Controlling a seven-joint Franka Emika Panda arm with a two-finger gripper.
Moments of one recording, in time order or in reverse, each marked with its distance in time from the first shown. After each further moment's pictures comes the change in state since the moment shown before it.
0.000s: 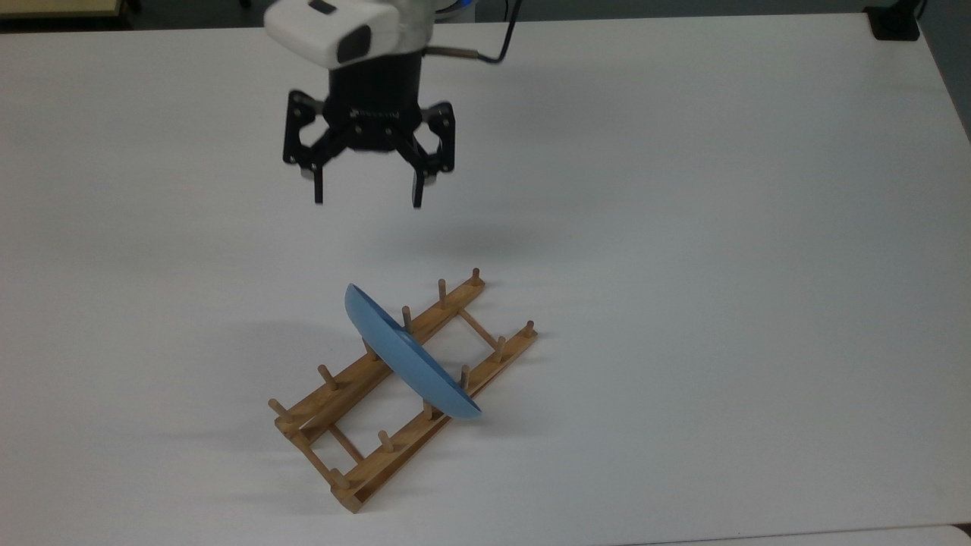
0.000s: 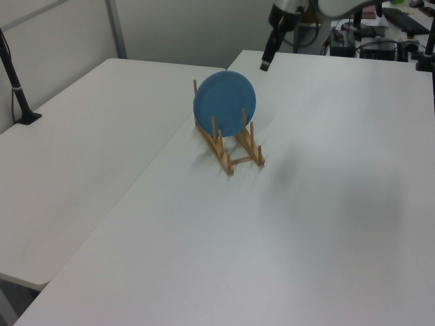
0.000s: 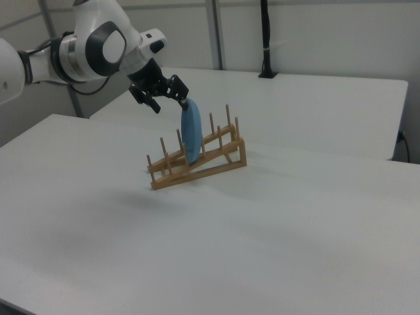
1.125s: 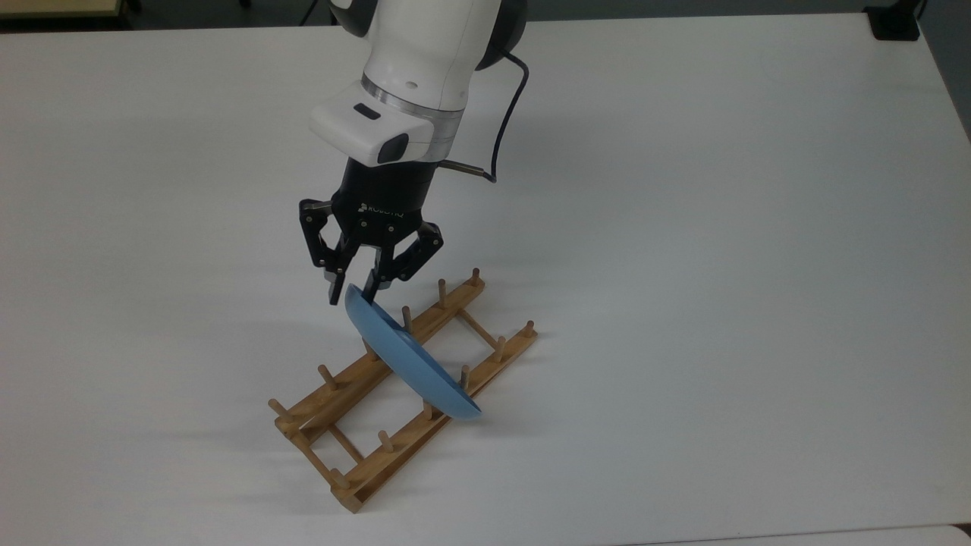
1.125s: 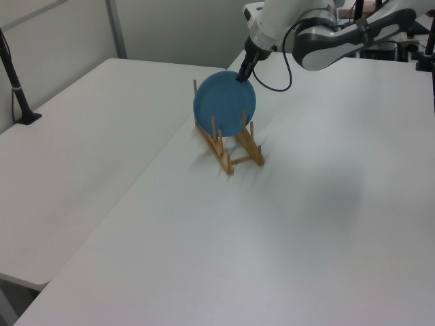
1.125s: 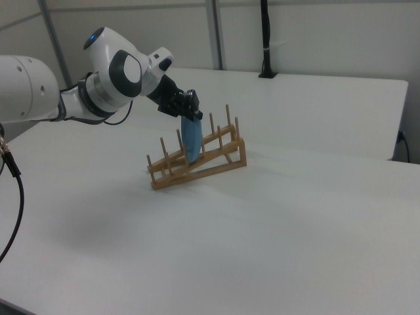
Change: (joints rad) arm 0.007 0.175 -0.004 0.038 -0.371 0.244 0.256
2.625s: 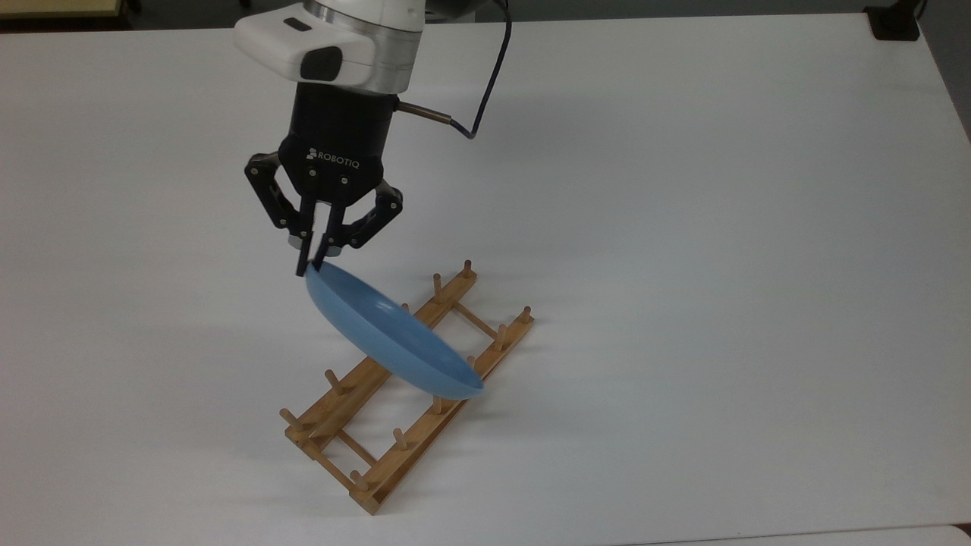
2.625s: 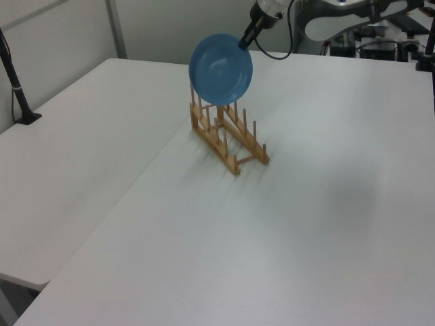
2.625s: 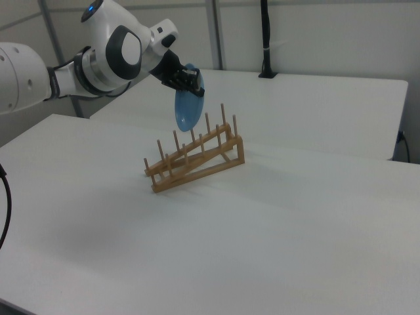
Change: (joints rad) arm -0.017 -0.065 -0.030 0.048 0.161 0.000 0.007
